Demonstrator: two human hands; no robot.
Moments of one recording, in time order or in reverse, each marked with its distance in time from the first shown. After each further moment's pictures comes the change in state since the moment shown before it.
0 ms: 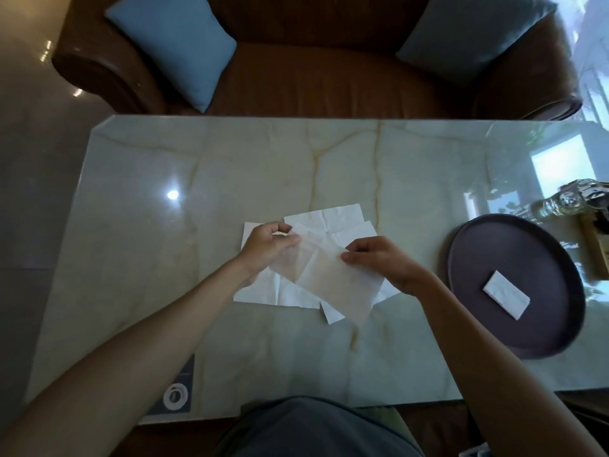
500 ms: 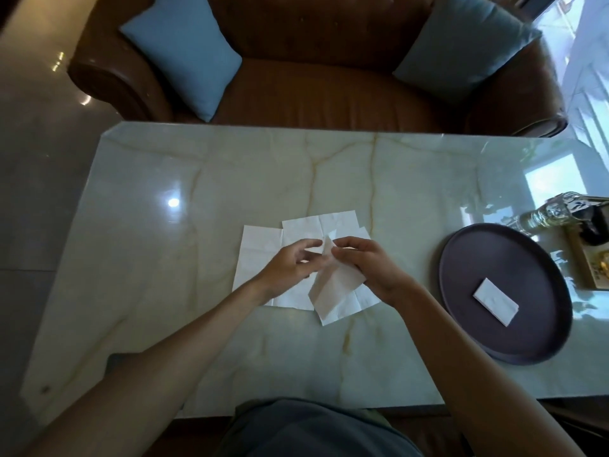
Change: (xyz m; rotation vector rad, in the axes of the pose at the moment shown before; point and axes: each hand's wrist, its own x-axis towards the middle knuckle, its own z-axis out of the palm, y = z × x) left_hand -0.045 0.003 0.040 0.079 -0.220 0.120; right_hand -0.019 -0.011 0.026 0.300 0.069 -0.045
